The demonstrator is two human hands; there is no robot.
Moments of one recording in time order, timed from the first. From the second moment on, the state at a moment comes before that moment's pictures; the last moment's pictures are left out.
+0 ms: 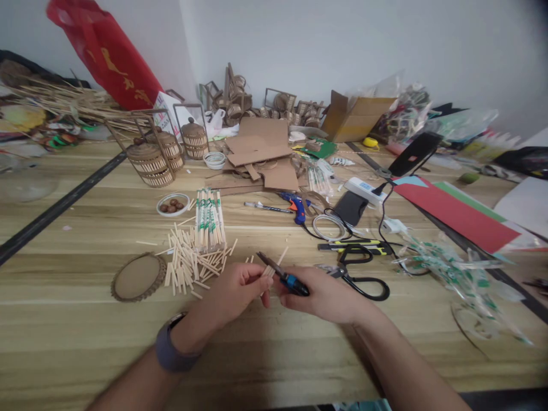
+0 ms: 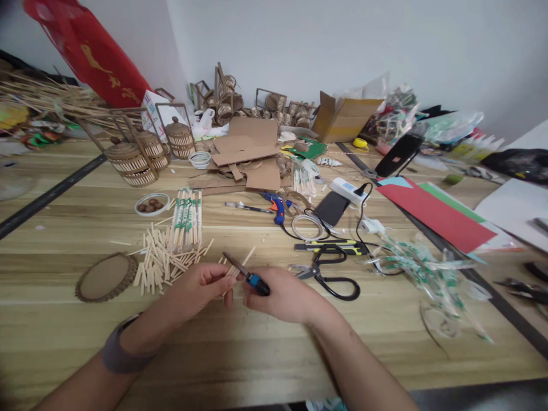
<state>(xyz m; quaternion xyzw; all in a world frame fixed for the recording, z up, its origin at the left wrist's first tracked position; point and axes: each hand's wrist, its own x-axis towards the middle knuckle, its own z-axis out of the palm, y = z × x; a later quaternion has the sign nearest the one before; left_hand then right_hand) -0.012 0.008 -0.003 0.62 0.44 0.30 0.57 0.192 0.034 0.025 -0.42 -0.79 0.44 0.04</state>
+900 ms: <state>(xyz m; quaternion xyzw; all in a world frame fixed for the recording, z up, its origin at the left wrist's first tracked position) -0.014 0.003 0.004 0.64 0.45 0.26 0.56 0.189 0.032 0.025 -0.42 -0.77 0.47 0.08</state>
